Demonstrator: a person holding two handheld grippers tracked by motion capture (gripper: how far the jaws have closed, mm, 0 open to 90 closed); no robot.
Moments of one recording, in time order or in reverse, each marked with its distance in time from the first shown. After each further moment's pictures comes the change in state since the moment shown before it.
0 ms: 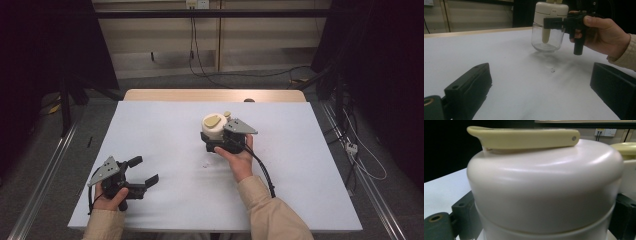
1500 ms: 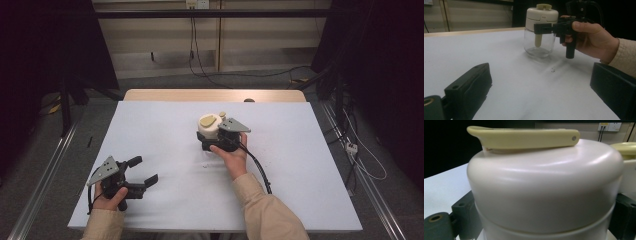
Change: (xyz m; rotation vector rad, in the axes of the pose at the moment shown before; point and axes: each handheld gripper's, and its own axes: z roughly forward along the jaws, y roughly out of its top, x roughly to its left) left arm 0.002 -0.001 -0.001 -0.001 -0.004 -0.008; right arm -0.001 -0.010 0.023 0.020 0.008 0.011
